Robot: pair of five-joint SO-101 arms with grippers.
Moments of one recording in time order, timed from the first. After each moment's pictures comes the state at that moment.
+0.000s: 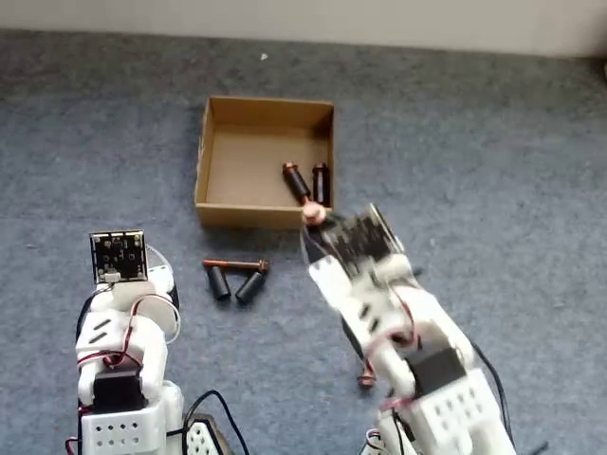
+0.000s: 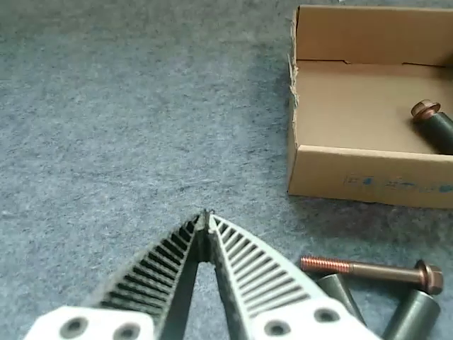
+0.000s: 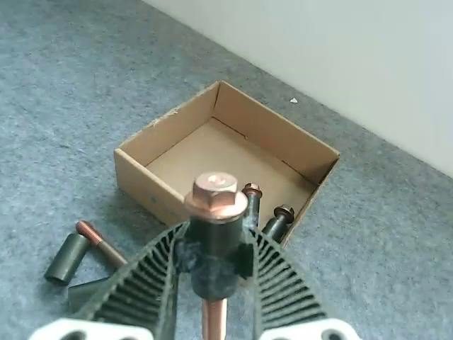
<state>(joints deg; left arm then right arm) -13.1 -103.7 91.6 51.3 2.3 -32.0 -67.8 61.0 36.4 16.3</state>
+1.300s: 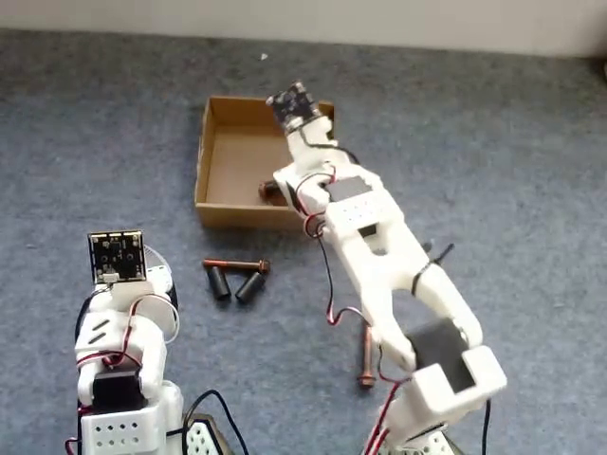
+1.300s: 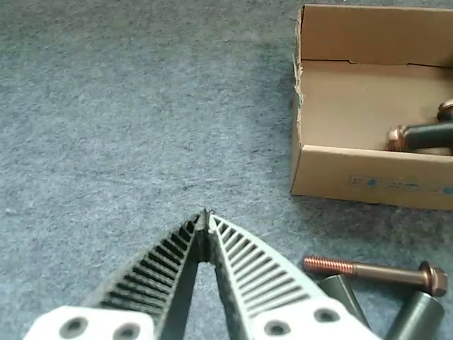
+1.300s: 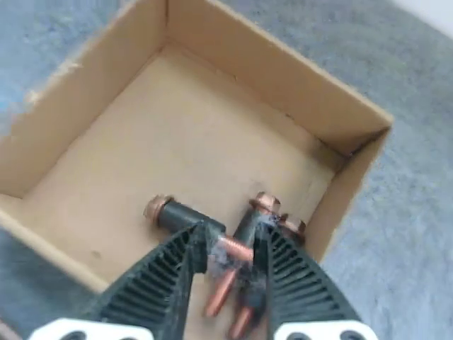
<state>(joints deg) -13.6 -103.7 91.6 51.3 2.3 -28.3 2.9 15.6 32.5 12.4</state>
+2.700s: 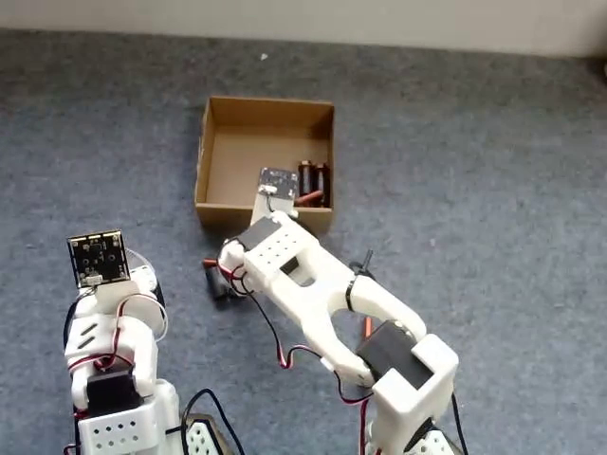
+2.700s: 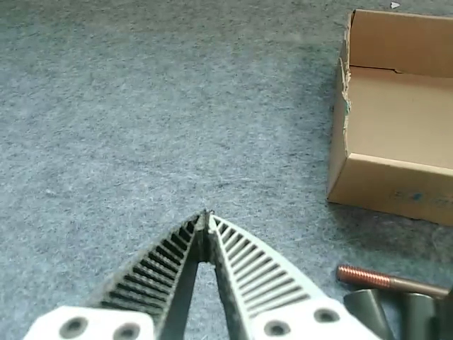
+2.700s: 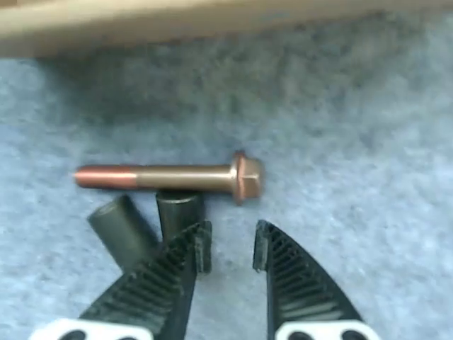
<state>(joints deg) -19.4 -103.7 91.6 51.1 2.5 -49.1 13.0 14.4 57.1 -47.6</state>
